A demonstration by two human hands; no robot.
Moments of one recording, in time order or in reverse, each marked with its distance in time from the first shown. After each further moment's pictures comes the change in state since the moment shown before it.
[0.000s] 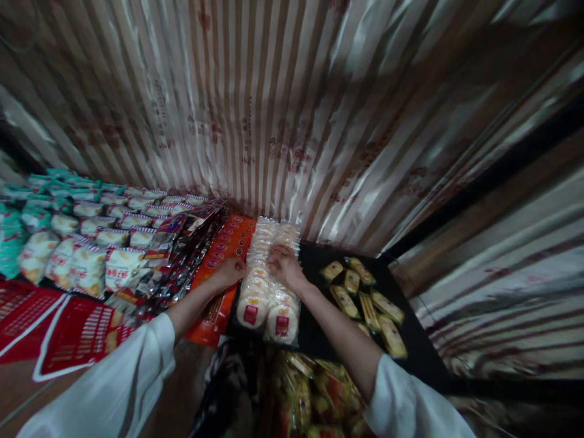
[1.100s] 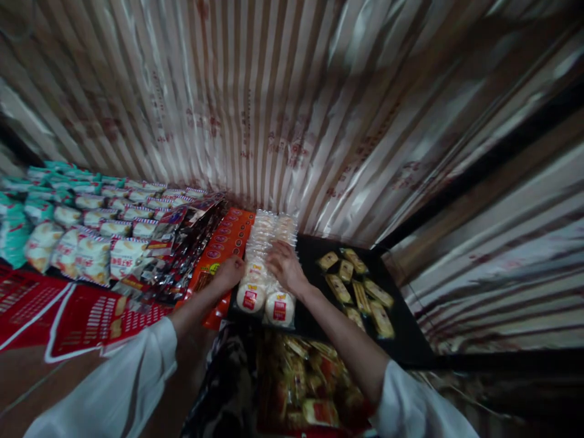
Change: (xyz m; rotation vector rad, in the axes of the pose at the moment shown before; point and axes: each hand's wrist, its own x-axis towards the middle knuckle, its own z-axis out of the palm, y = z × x) left_hand -0.032 0.001 0.015 0.248 0.110 -0.044; right_hand -0.028 -0.034 -0.022 -0.038 -0.032 -0.066
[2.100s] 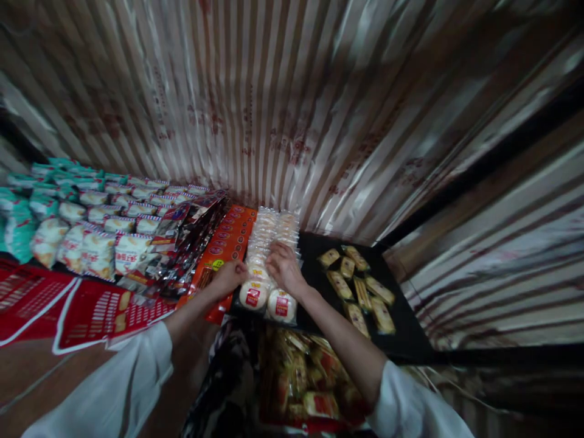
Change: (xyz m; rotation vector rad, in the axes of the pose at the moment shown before) left_hand -0.017 -0.016 0.002 -0.197 -0.058 0.021; right_hand -0.007 -0.013 0.004 0.008 -0.021 0.004
